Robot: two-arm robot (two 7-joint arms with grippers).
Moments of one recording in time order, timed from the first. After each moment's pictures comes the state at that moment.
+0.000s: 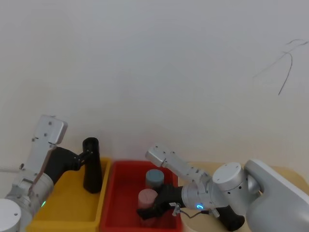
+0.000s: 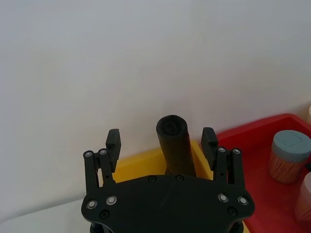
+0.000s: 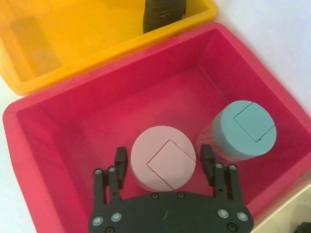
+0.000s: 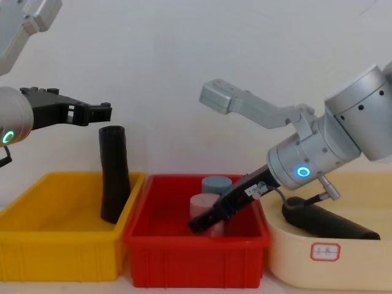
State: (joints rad) left arm -0.41 0.34 0.35 -1.52 -0.20 0.23 0.03; right arm 0.92 0.11 -0.75 -0.75 0.09 0.38 0.67
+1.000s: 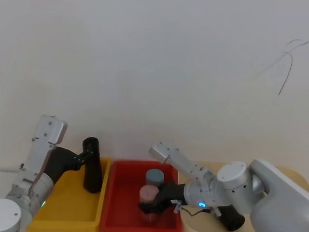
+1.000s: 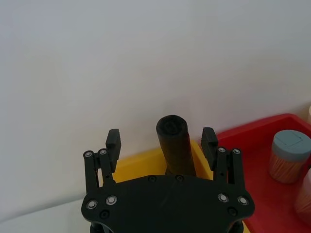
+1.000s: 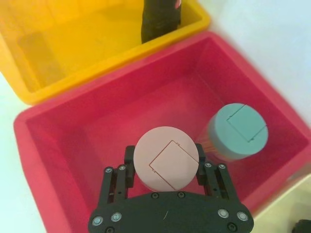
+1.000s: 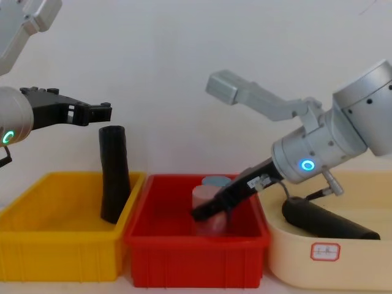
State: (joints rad) left arm -0.41 0.34 0.35 -1.52 -0.20 0.23 0.03; right arm 0.89 0.13 -0.71 -0.81 0.11 0.40 0.68
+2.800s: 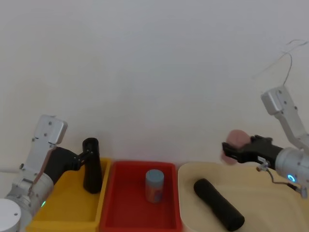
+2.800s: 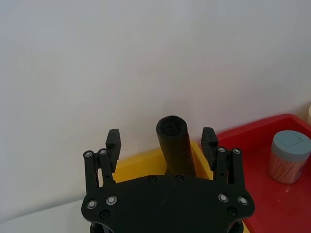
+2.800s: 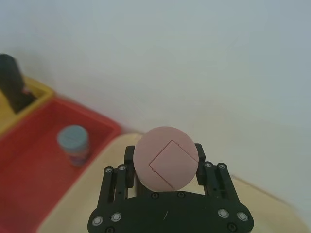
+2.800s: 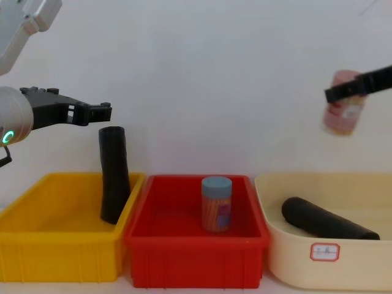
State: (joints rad) left arm -0.41 0.34 0.35 -1.52 -0.20 0.23 0.03; right arm 0.58 0.39 -0.29 -1.49 0.25 0.65 0.33
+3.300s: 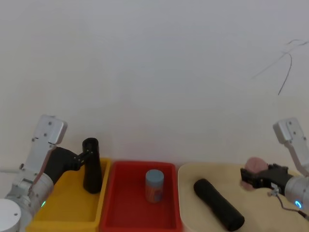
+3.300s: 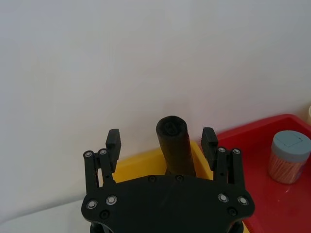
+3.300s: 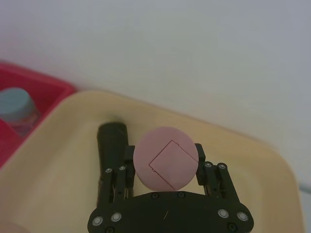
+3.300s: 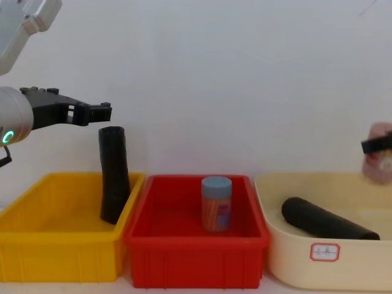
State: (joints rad) left arm -0.41 0.34 0.35 -1.52 -0.20 0.23 0.03; right arm 0.49 0.38 -0.24 -1.42 0.22 0.63 0.23
